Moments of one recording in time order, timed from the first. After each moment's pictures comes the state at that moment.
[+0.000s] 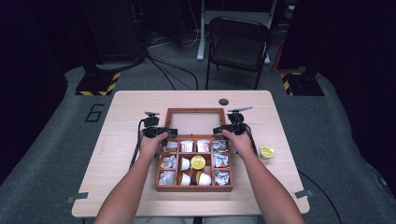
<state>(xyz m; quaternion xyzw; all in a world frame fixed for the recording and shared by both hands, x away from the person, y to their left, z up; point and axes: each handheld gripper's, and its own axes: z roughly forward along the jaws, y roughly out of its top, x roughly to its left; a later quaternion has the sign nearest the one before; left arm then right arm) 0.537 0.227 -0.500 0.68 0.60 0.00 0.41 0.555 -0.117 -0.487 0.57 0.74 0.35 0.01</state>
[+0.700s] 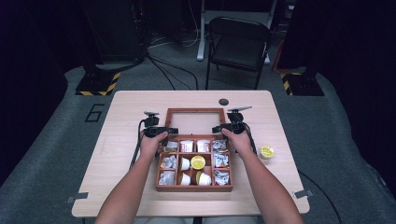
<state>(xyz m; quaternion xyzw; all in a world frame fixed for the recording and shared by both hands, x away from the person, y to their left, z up) 0.542 0.227 -0.506 0.67 0.61 -0.03 0.43 0.562 -0.115 -0.490 0.58 0.74 0.35 0.00</state>
